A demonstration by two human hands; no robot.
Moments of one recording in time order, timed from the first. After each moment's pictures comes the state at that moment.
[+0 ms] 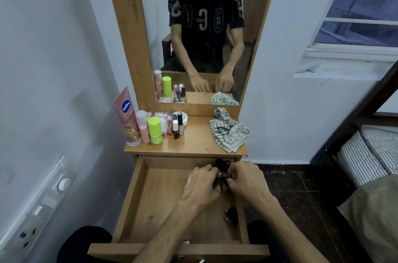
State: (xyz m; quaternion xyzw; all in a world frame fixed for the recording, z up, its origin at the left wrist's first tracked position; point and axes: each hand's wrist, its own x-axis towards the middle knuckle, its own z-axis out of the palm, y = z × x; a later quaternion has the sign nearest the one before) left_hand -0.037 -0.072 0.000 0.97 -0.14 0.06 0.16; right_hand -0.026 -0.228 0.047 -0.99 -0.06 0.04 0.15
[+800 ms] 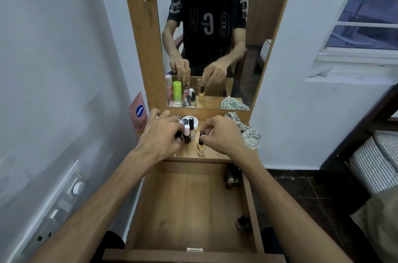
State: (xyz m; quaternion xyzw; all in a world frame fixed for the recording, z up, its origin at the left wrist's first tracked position) left_hand 0.011 0.065 0.129 0.98 -0.12 0.18 0.00; right_hand 0.043 -0.128 0.134 -0.95 -0.16 -0.04 0.27
